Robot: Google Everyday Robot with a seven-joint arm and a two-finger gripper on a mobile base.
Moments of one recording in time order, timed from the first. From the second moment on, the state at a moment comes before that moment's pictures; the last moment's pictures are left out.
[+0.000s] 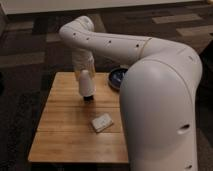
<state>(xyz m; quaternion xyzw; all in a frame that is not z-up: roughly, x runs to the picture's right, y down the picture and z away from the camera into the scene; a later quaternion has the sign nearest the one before) -0.105 -0.046 0.743 -0.24 0.17 0.56 0.78</state>
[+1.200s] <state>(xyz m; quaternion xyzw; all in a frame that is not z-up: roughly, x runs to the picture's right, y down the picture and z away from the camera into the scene) -0.102 -0.010 0.787 -0.26 0.18 0.51 0.80</state>
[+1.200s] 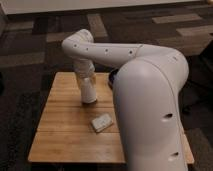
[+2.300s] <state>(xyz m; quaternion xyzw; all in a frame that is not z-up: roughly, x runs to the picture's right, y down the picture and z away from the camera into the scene) -0.100 0.012 0.811 -0.26 0.17 0.48 0.82</state>
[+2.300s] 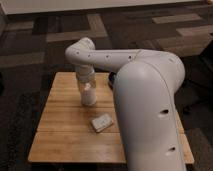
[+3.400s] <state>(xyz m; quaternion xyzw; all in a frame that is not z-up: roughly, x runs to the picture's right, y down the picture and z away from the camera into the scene) -0.099 0.014 0.811 -0.26 0.17 0.47 0.82</state>
